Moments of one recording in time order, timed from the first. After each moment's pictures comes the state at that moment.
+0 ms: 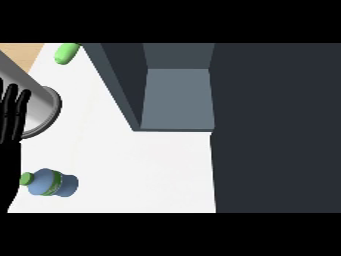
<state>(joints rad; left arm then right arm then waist) 0.00 0.11 0.01 -2.10 0.00 0.04 -0.02 -0.02 -0.11 0.00 -2.10 0.01 0.03 0.03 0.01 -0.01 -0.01</state>
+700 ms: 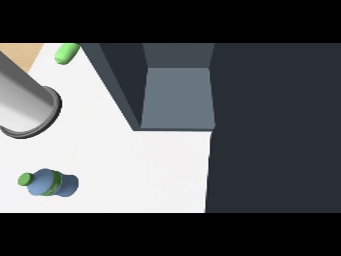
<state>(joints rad) 0.33 0.24 0.28 -2.20 0.47 -0.23 0.09 0.27 -0.08 0.06 -2.33 -0.18 0.11 0.19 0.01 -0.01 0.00</state>
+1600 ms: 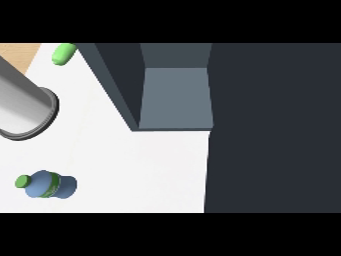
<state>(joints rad) 0.53 0.13 0.42 -2.20 0.46 -0.40 0.06 0.56 -0.08 0.09 -2.42 -0.22 0.22 0.12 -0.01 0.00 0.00</state>
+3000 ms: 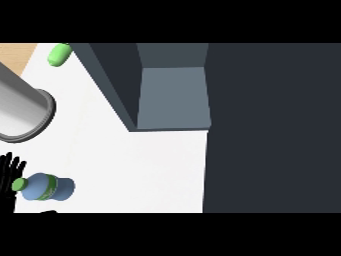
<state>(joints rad) 0.15 0.13 0.47 -1.26 0.06 -0.34 -0.47 0.87 -0.08 0.15 -2.44 -0.18 0.34 -0.13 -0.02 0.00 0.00</state>
